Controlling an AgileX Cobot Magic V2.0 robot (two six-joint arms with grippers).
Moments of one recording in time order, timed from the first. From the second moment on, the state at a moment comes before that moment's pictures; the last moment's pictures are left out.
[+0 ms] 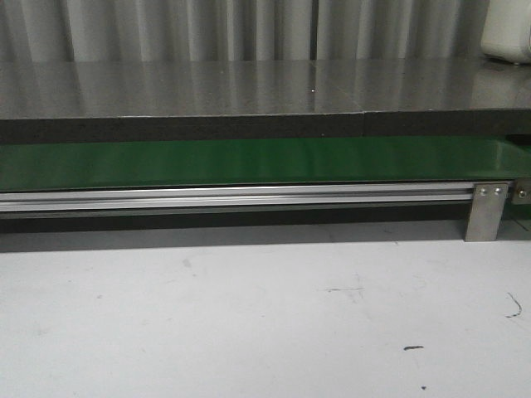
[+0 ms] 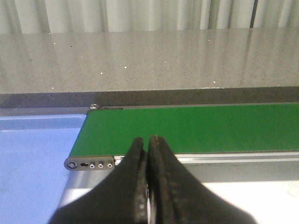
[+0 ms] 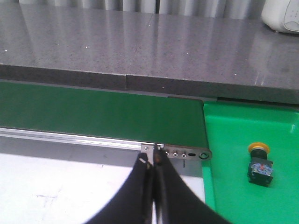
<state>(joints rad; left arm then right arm) 0.05 0.07 -0.31 -0.07 0.44 0.09 0.00 0.20 -0.39 0.26 0.44 -0.26</state>
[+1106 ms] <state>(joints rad) -0.01 0.00 0.01 -0.06 0.14 0.05 0.00 0.20 -0.39 0.26 0.44 -0.26</state>
